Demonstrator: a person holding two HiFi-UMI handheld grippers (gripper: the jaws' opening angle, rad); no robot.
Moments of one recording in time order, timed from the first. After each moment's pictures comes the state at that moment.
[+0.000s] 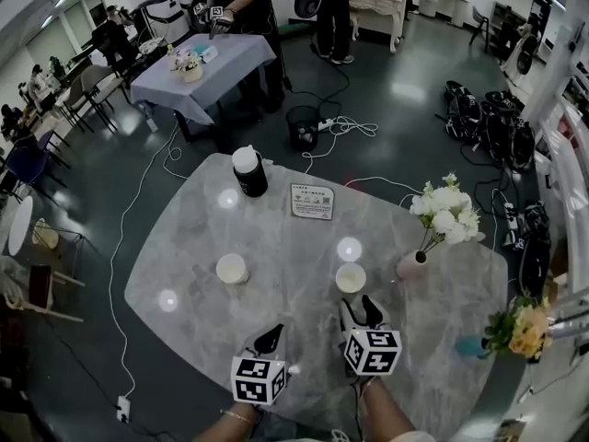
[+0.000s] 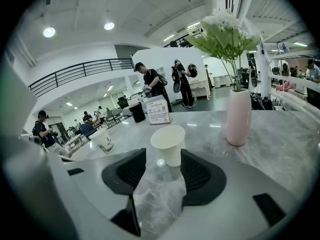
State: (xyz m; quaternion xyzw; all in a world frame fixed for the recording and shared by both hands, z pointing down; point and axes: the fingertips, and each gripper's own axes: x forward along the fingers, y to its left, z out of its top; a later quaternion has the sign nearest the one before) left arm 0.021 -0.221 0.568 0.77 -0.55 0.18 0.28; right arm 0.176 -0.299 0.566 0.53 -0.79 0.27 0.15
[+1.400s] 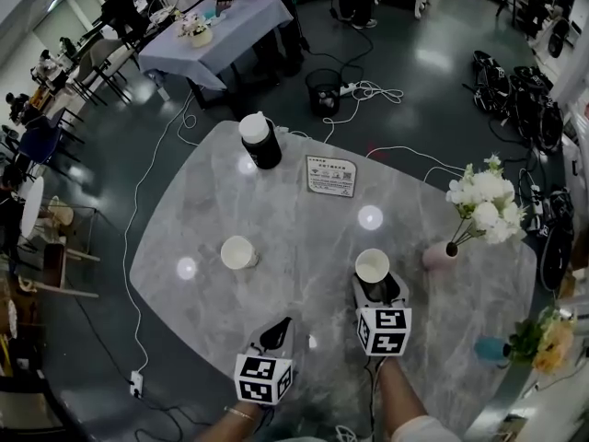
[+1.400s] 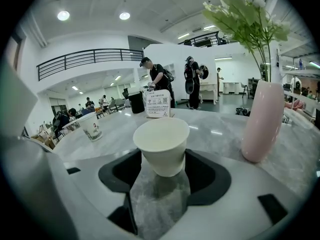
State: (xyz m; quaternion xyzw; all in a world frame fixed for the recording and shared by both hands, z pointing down) left arm 0.014 -0.219 0.597 0.74 -0.56 0.21 0.30; right arm 0.169 -0.347 0.607 0.51 -0.81 0.21 0.21
